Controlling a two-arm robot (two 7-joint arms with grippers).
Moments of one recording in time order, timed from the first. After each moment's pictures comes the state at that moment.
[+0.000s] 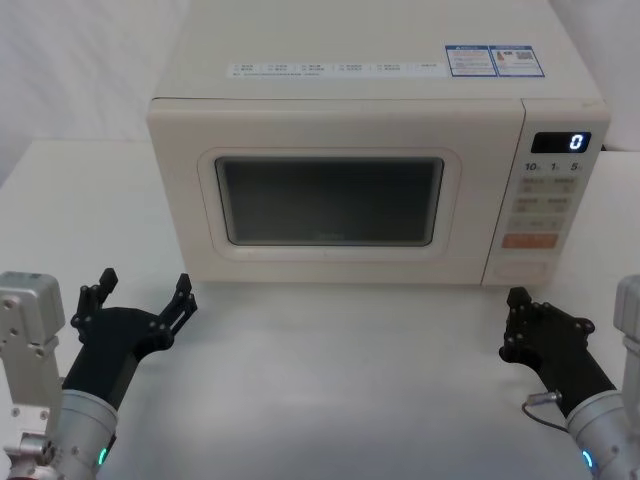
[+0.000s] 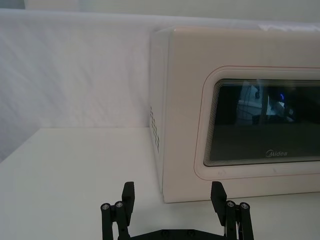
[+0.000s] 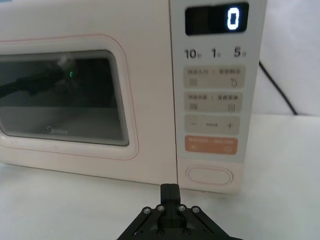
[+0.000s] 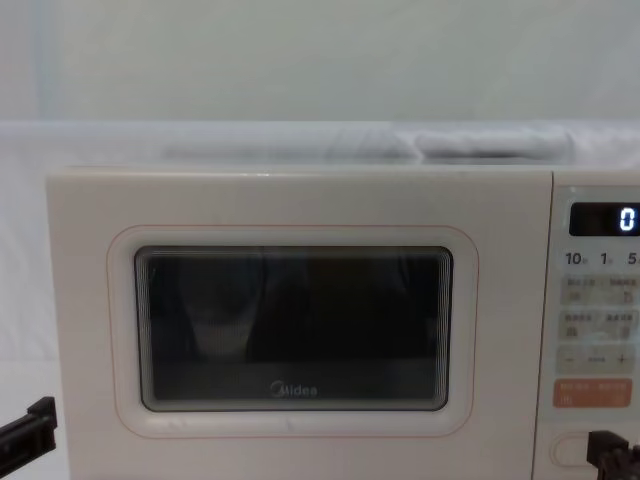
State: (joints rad) left arm 0.27 0.24 0.04 -1.85 -0.25 -0.02 -0.02; right arm -0.17 0.13 -0.19 -1.74 0.16 0.00 0.09
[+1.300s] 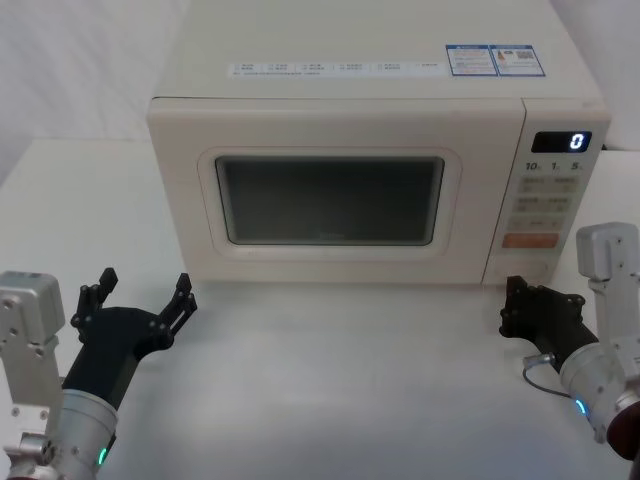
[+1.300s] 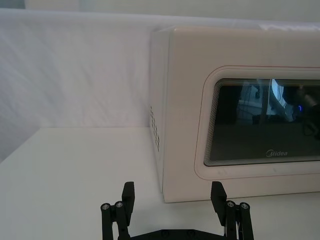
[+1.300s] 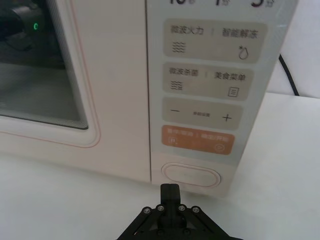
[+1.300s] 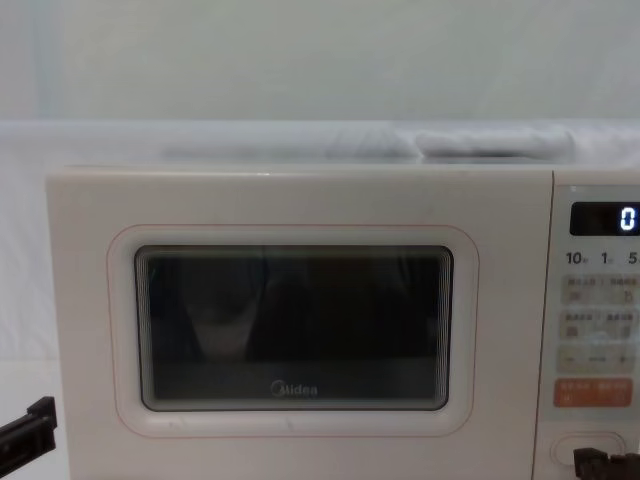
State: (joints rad) left arm 0.27 0.24 0.04 -1.85 -0.25 -0.02 -0.02; right arm 0.02 0.13 -0.18 -1.60 0.09 0.22 0.10
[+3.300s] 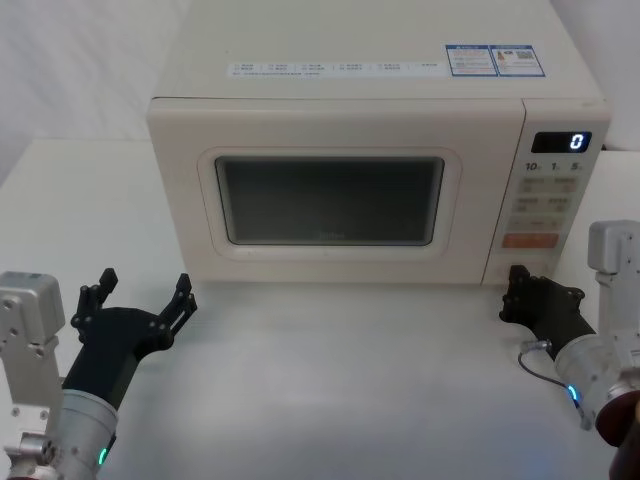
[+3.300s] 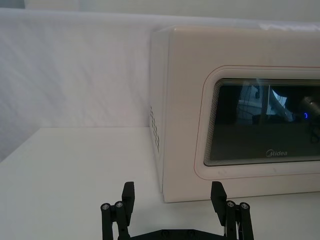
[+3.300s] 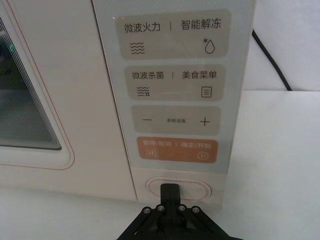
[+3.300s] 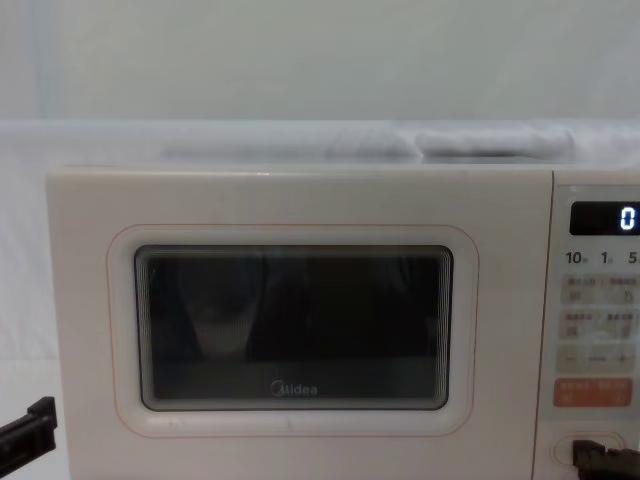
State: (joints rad) left arm 0.27 0.24 0.04 -1.85 -0.25 -0.02 -0.02; right arm 0.08 0.06 -0.13 -1.47 0.13 0.13 0.10
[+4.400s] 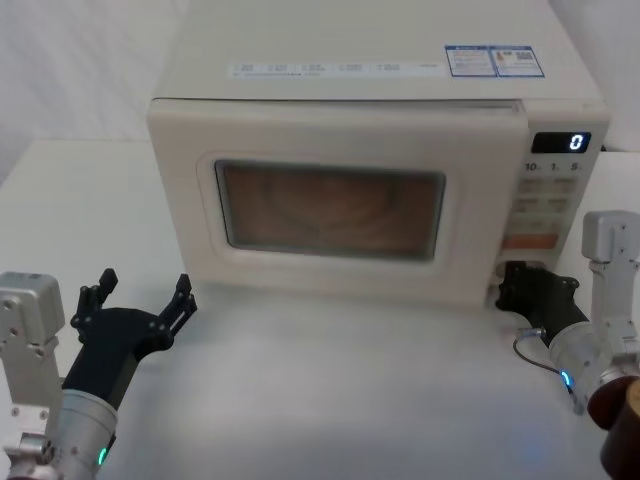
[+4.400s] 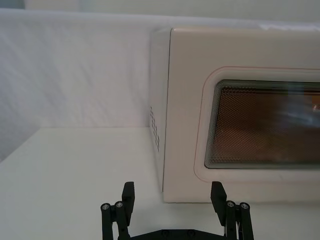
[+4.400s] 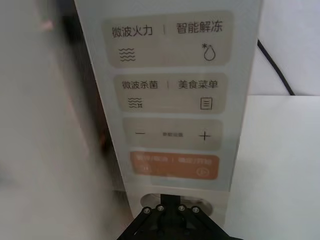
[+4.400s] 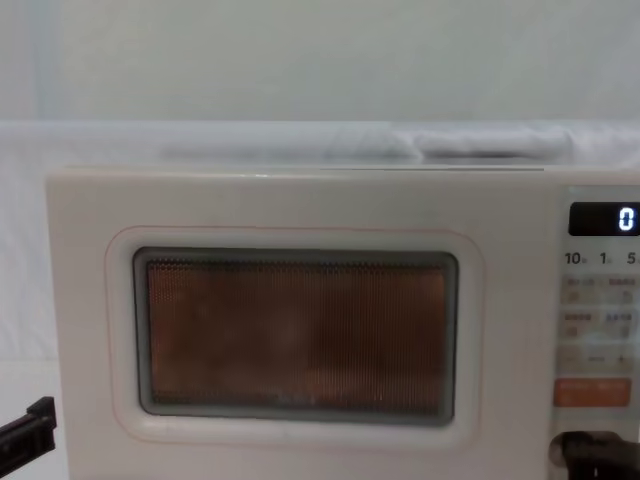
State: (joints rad) left arm 0.27 0.24 0.04 -1.85 -0.25 -0.02 -0.02; right arm 0.15 0.05 -0.13 -1.38 0.13 0.10 0.11
